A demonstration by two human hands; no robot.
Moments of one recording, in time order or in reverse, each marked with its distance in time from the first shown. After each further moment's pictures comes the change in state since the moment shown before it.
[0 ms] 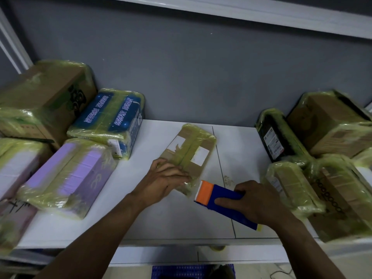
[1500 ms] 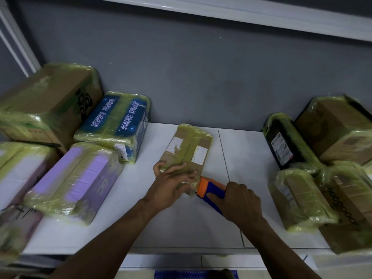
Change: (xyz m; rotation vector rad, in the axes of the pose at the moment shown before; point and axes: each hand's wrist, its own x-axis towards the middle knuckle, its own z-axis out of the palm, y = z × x) left_hand 0.008 0.006 0.009 -0.049 0.055 -0.270; right_hand 0.046 -0.029 0.061 -0.335 0.282 0.051
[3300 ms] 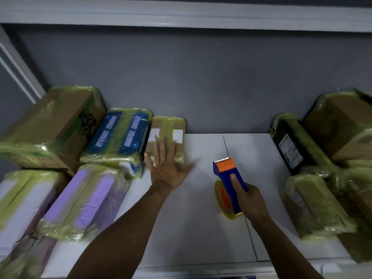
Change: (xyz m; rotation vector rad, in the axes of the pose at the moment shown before) left_hand 0.079 -0.046 -0.001 0.382 -0.112 -0.640; right_hand 0.037 0.016 0.010 1.112 -0.013 0.189
